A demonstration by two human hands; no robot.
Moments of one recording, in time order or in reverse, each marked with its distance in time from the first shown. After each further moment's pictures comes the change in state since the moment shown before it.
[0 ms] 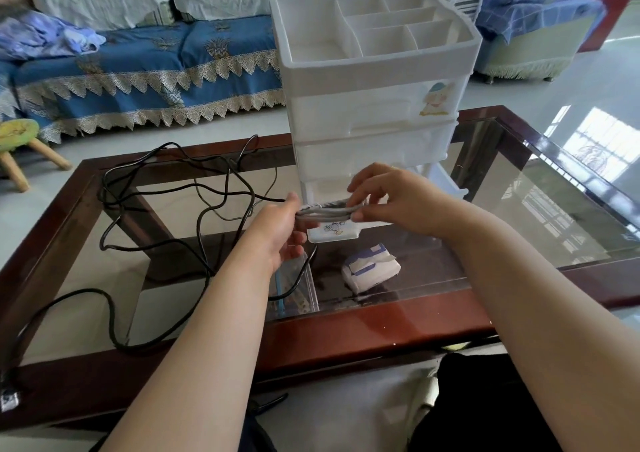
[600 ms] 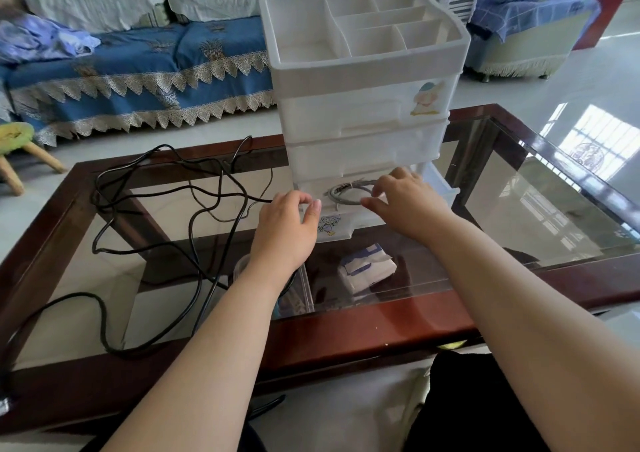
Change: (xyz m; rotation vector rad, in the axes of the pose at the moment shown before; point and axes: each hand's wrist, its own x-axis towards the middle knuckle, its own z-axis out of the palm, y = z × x) left_hand 0.006 -0.018 0.017 0.839 0.262 0.604; right_hand 0.010 0.043 0.013 -0.476 0.132 0.341
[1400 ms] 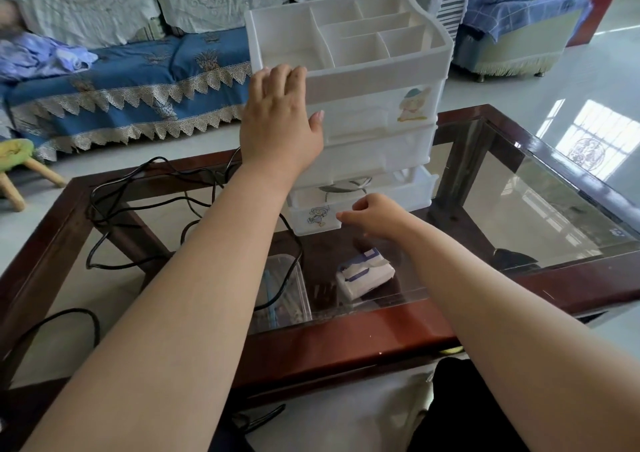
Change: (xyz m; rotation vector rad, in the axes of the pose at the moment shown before) left_hand 0.091 0.074 -0.049 0.526 0.381 0.422; right_hand 0.015 -0.008 0.026 0.641 -0.213 0.249
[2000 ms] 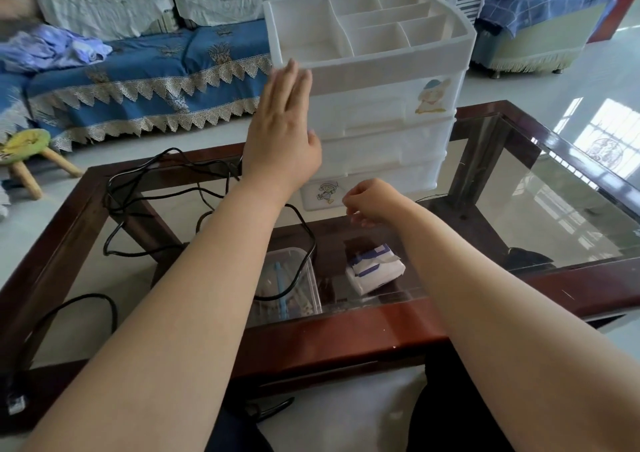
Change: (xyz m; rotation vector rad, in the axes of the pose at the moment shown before) left_hand -0.030 -0.017 -0.004 -0.213 -0.087 -0.002; right_hand 0.019 -0.024 0.013 0.132 -0.065 0.040
